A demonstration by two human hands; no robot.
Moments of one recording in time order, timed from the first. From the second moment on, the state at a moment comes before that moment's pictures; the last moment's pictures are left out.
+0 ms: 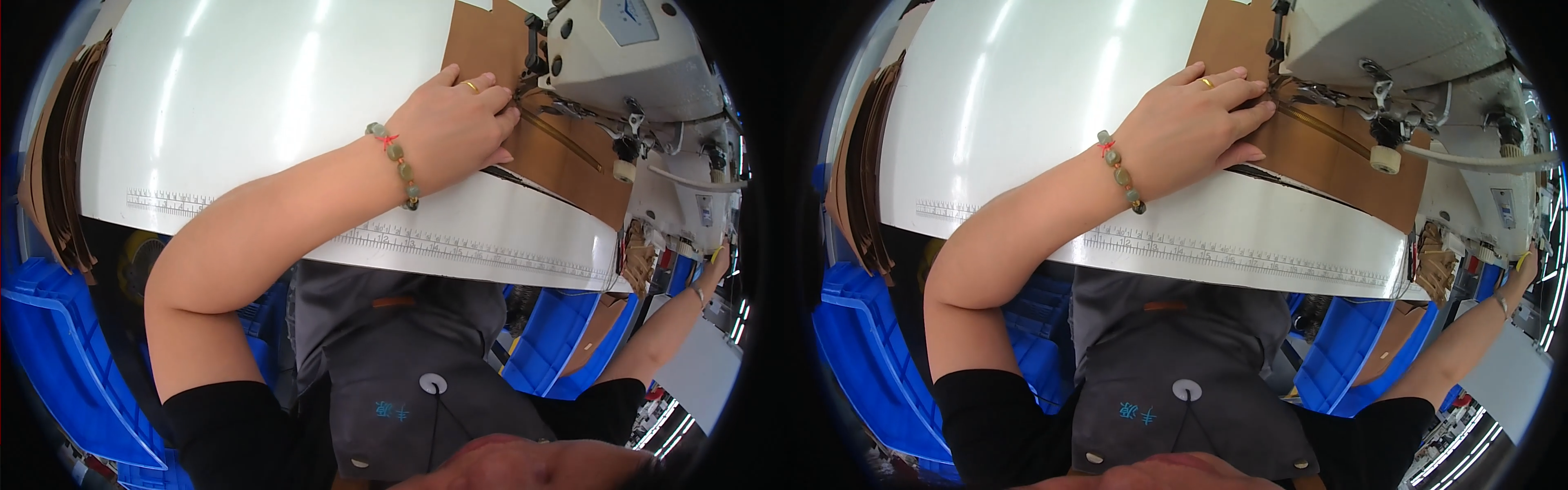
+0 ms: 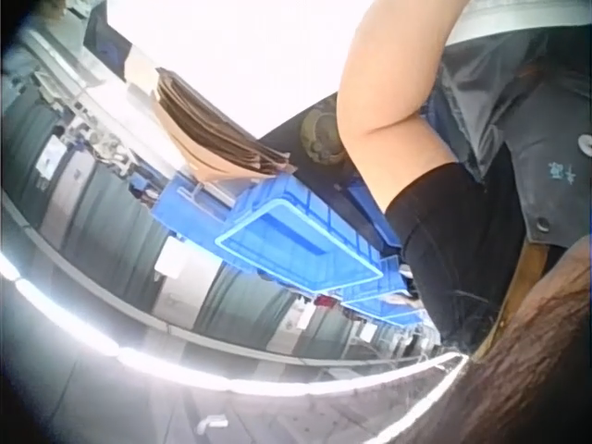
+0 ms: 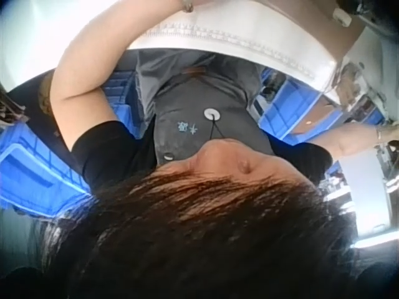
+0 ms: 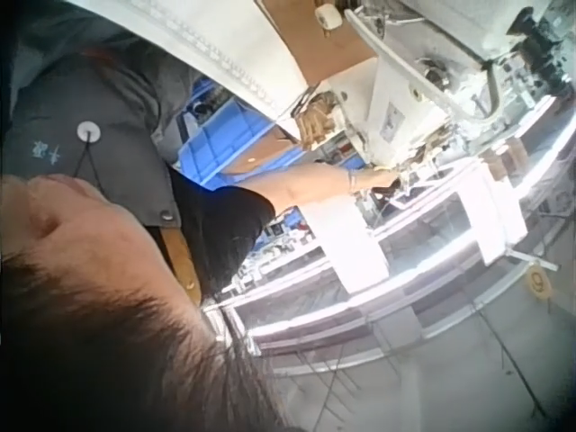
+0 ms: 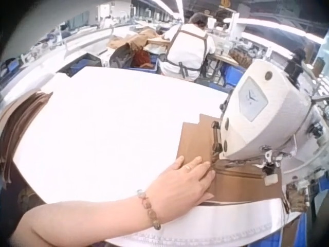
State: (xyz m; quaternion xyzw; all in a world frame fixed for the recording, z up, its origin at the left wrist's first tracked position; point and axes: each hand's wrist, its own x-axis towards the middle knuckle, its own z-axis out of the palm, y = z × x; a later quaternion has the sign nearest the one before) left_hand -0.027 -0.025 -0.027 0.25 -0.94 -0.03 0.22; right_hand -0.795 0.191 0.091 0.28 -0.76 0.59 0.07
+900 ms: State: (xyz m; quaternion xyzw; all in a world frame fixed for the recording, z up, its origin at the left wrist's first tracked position) left_hand -0.013 -0.022 -0.039 0.26 -0.94 -0.05 0.22; right_hand -0.663 0.198 0.084 0.21 -0.70 0.68 0.02
